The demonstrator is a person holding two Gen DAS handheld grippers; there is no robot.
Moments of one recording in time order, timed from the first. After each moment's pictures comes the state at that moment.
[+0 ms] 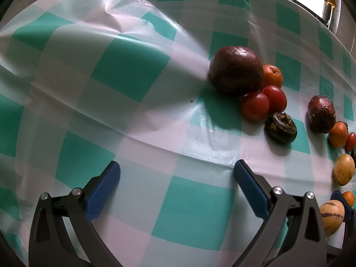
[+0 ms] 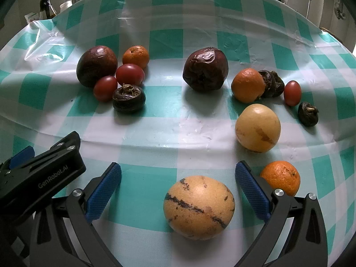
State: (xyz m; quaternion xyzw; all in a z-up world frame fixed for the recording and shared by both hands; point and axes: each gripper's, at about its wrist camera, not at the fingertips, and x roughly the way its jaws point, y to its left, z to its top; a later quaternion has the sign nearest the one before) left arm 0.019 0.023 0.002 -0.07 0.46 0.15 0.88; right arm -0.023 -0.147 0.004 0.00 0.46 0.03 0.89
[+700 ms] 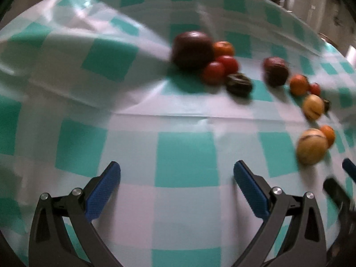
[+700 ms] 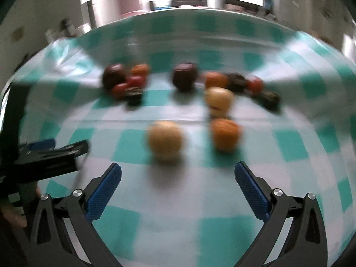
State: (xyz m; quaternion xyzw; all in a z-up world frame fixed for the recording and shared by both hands) left arm -0.026 0.008 0.005 -0.01 0.45 0.00 0.89; right arm -0.110 -0.230 0.020 0.04 0.39 0.03 0.92
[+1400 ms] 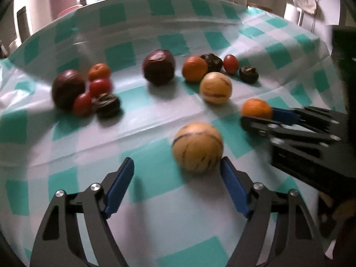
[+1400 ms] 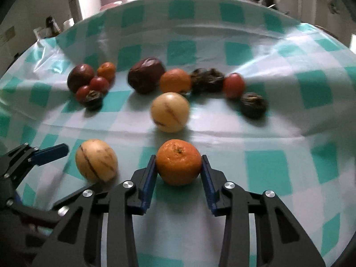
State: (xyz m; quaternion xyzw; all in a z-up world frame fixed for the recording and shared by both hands) left arm -0.024 -0.131 0.009 0.09 0.42 -0.18 0.88; right arm -0.070 -0.271 0.018 0.02 0.41 0.06 0.91
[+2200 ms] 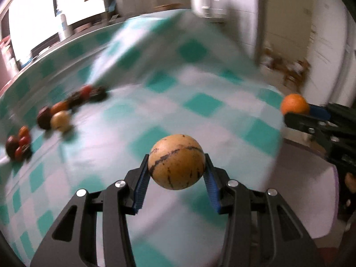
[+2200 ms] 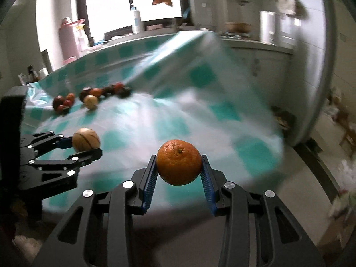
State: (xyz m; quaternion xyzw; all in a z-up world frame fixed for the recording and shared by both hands) left arm -0.205 -0.317 0.028 0.19 0.34 -0.35 0.85; right arm -0.345 -0.468 0.038 0.09 0.33 -0.10 0.93
